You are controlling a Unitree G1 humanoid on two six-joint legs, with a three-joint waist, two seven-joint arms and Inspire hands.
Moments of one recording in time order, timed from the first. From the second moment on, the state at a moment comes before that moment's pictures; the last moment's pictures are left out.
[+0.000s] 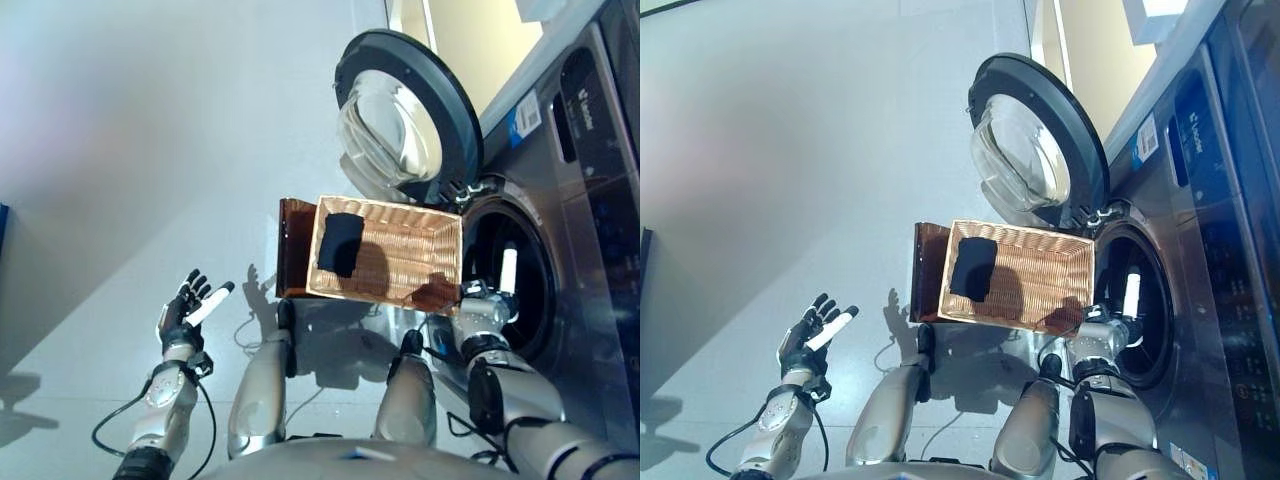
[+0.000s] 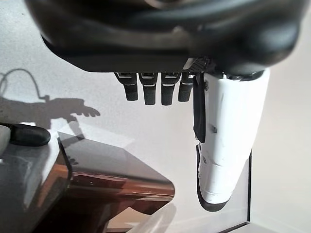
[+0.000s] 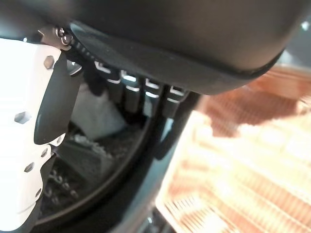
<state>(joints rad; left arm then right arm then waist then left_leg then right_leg) 0.15 0.31 -0.12 0.46 -0.62 -0.24 0.16 -0.50 -0.23 -0.26 1.13 1.32 -0.41 -0.30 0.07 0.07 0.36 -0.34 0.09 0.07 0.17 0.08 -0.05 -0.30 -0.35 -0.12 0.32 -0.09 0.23</state>
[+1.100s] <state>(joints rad) 0.14 0.30 -0.08 0.50 -0.53 -0.27 0.11 -0.53 -0.38 0.63 0.92 -0.36 -0.09 -0.30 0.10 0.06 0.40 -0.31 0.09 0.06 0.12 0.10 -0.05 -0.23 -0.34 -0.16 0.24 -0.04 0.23</state>
